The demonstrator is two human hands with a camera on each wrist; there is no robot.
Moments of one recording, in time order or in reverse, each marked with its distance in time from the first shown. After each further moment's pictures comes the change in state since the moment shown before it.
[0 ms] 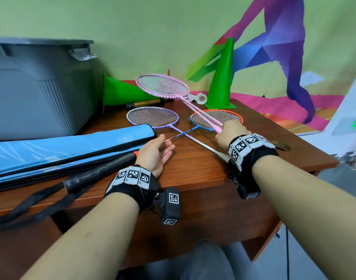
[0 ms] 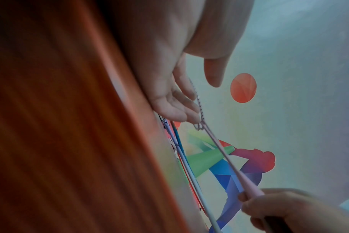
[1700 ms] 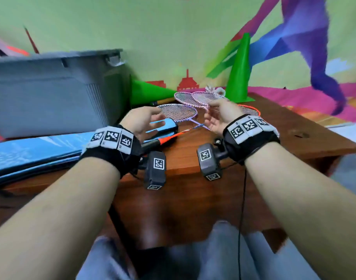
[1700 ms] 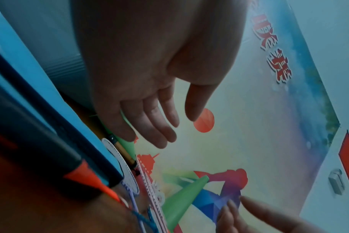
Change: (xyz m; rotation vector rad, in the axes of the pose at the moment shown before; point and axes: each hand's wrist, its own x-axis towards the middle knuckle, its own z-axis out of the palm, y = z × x) left_hand -0.084 0.110 -0.015 0.579 0.042 0.056; right_hand -0.061 -0.061 -0.030 1.603 -0.441 0.234
